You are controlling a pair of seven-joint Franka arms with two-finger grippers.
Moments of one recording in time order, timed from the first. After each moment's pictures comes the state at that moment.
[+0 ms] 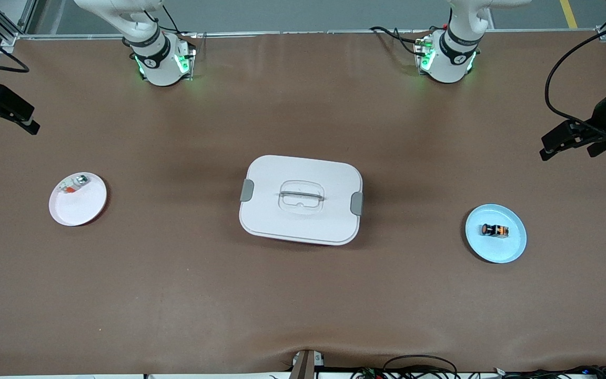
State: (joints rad) left arm -0.06 0.02 0.02 -1.57 0.00 1.66 -0.12; right arm -0.02 -0.05 0.03 -1.49 0.01 1.53 0.09
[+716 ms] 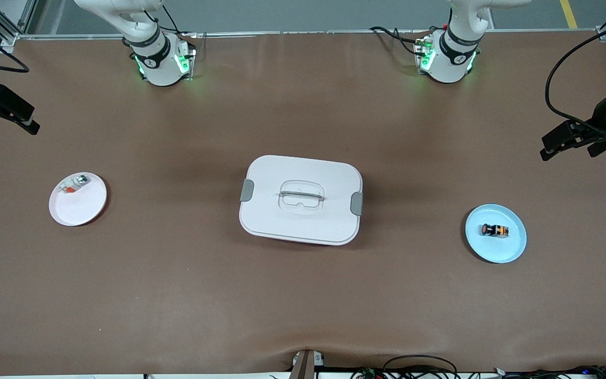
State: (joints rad) left arm -0.06 0.02 0.02 -1.57 0.00 1.66 -0.12; right arm -0.02 -0.05 0.03 -1.49 0.01 1.53 0.09
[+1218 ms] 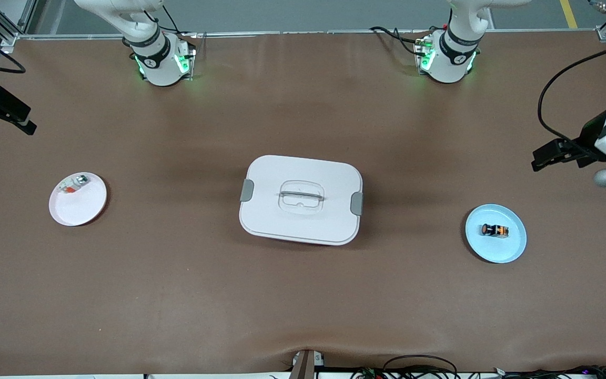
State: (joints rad) left arm -0.05 0.10 0.02 -1.58 0.00 1.66 -0.08; right arm -0.04 -0.05 0.03 -1.49 0.01 1.53 0.09
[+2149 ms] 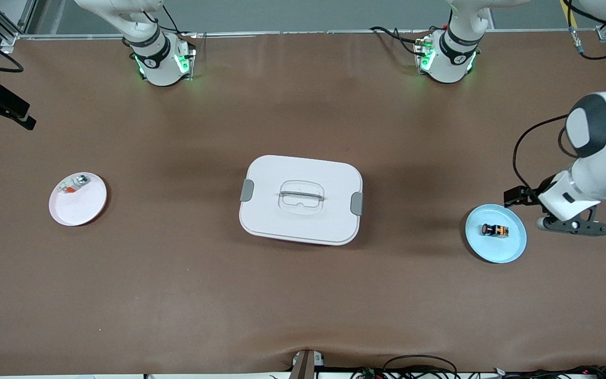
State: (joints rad) left arm 0.00 0.30 0.03 -1.79 0.00 2.05 0.18; right arm -0.05 -0.05 0.03 -1.49 0.01 1.47 0.09
